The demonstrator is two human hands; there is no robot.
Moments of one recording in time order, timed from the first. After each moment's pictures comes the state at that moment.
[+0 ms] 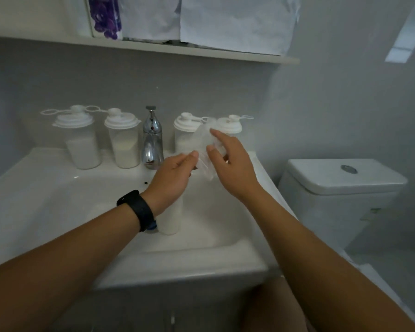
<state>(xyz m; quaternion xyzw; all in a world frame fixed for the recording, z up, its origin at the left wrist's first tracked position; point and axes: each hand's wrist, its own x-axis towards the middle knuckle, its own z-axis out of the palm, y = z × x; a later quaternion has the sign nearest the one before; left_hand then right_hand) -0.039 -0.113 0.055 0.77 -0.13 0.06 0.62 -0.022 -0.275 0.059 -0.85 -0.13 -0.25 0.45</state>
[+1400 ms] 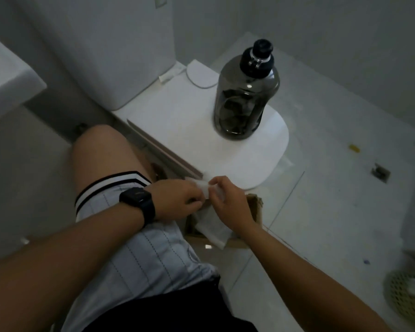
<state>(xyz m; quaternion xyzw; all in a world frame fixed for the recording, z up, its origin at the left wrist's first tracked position) -0.287 -0.400 -0.200 0.69 -0.65 -0.33 -0.02 -0.459 -0.498 -0.291 -0.83 0.32 -0.17 0.43</state>
